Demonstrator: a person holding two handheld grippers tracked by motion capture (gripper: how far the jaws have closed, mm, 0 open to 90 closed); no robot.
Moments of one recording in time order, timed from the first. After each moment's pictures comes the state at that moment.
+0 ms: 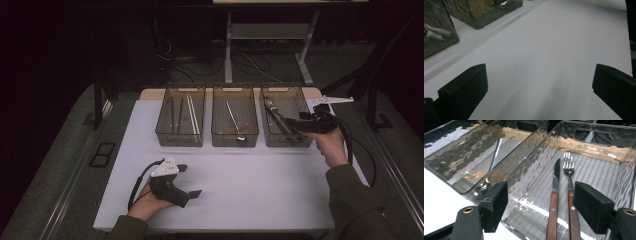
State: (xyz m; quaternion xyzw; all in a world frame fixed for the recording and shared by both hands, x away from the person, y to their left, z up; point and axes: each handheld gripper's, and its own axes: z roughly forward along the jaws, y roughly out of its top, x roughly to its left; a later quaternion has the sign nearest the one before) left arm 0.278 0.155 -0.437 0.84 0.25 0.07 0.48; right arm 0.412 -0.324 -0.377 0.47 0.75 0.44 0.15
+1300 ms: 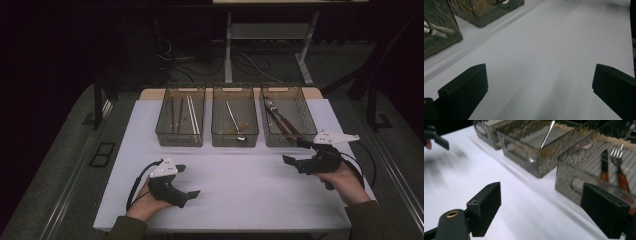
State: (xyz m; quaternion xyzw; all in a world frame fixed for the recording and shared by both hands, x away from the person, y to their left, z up) left arm 0.275 0.158 -0.436 0.84 0.25 0.08 0.47; right arm 0.309 -0.305 -0.397 0.36 0.79 0.47 0.15
